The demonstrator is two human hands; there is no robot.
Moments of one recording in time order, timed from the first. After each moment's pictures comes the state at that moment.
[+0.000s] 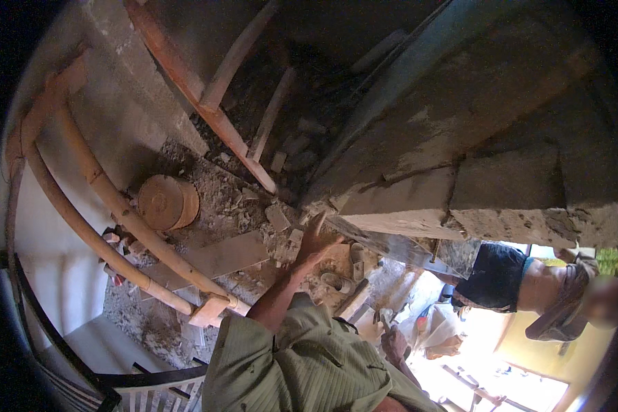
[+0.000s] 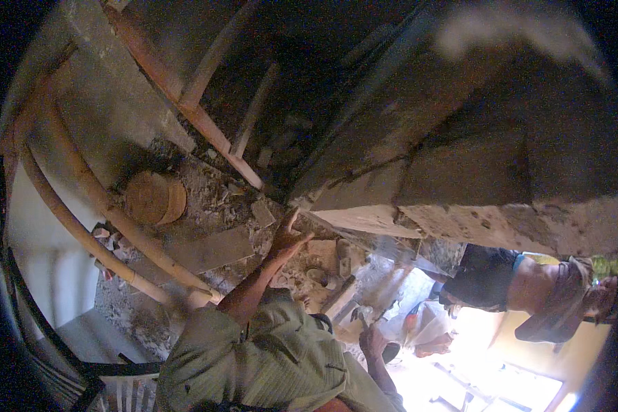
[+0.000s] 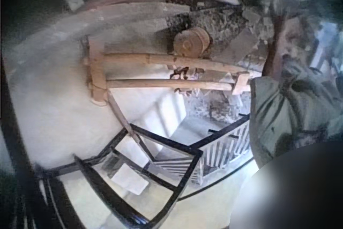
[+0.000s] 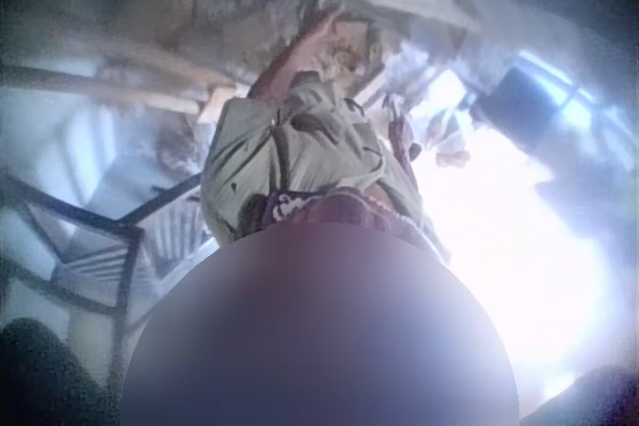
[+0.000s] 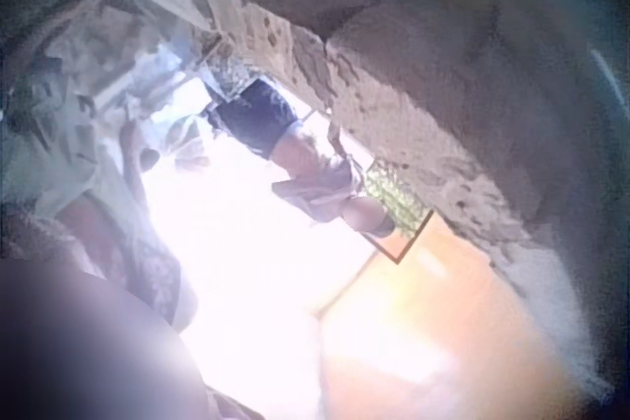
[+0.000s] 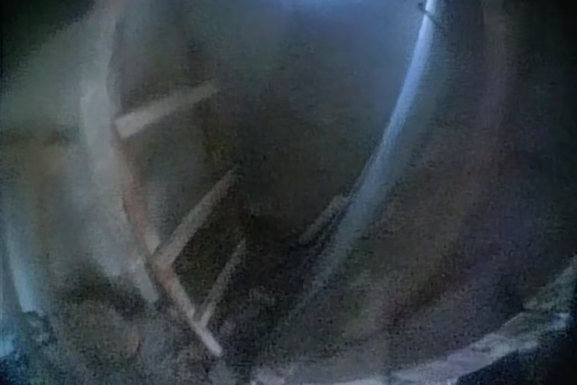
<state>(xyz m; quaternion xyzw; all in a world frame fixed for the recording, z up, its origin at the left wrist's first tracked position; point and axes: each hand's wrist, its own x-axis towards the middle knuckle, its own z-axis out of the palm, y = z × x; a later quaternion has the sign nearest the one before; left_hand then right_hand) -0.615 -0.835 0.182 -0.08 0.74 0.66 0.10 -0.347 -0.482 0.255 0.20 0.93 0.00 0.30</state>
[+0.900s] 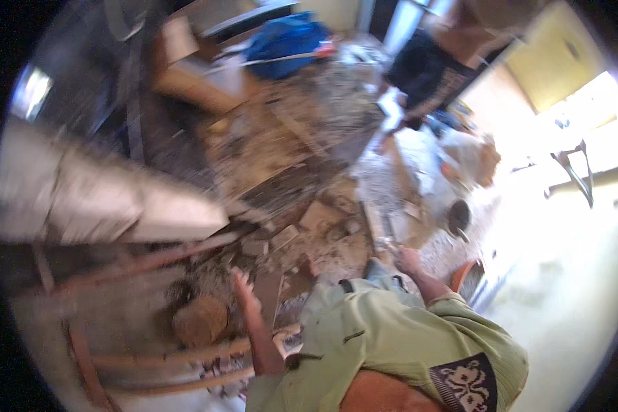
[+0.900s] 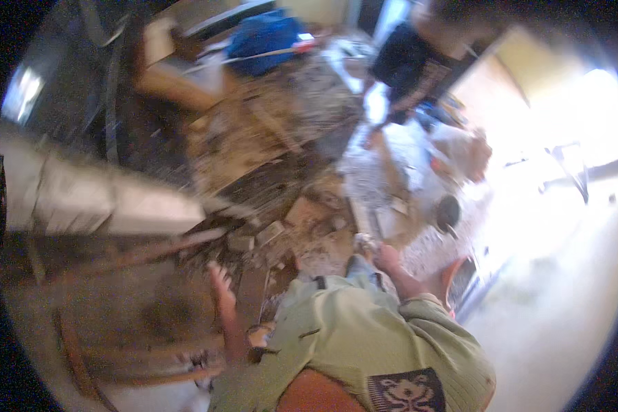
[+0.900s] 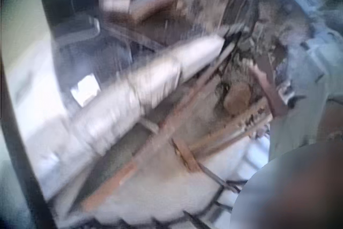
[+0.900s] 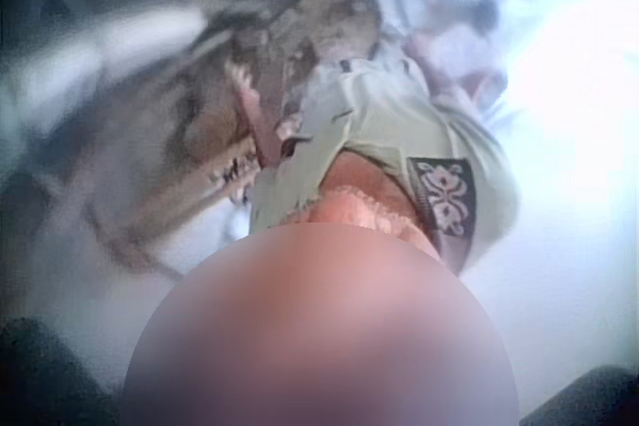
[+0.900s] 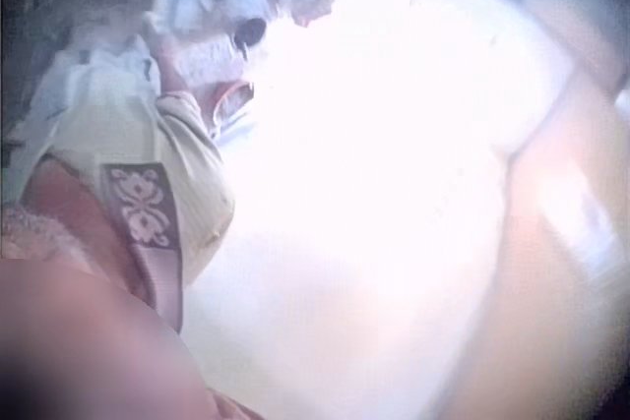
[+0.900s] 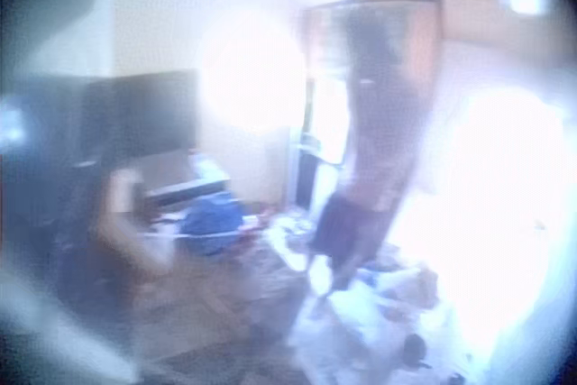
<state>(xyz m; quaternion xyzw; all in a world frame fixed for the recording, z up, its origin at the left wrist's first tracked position) -0.520 -0.850 0.181 -0.17 0.67 0.69 0.24 -0.200 -0.425 0.169 0.44 0.84 -0.20 0.25</state>
